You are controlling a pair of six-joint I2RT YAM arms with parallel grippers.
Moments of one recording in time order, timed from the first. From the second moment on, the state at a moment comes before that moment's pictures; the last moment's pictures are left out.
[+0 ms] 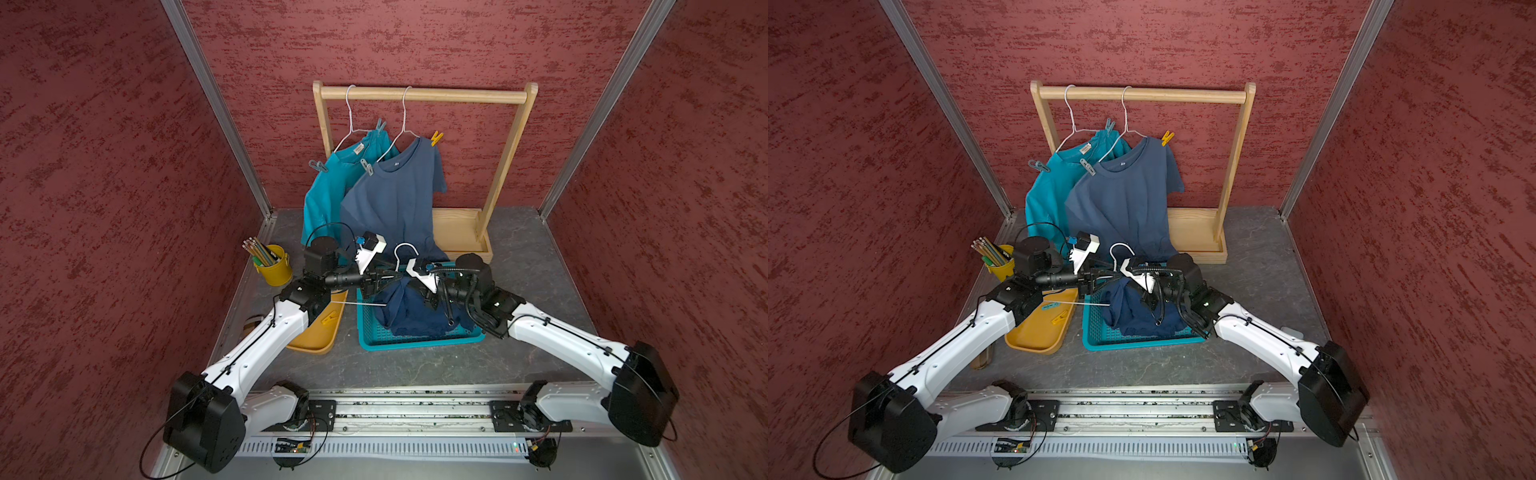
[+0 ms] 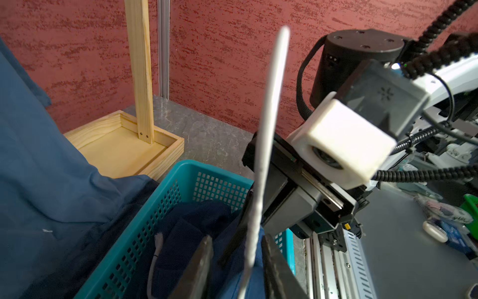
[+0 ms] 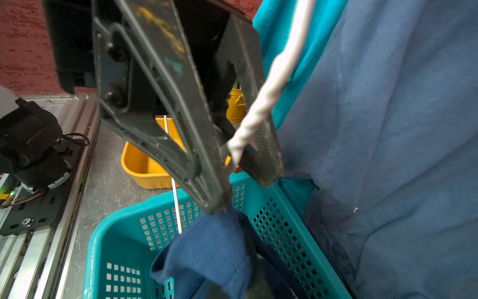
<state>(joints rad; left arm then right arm) -0.40 1.17 0.88 0.01 0.90 -0.01 0.73 1.29 0.88 0.12 -0.41 -0.30</state>
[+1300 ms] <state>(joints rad) -0.23 0.74 0.97 -0.46 0.68 0.35 0.74 1.17 0.88 0.06 -0.17 -0.32</state>
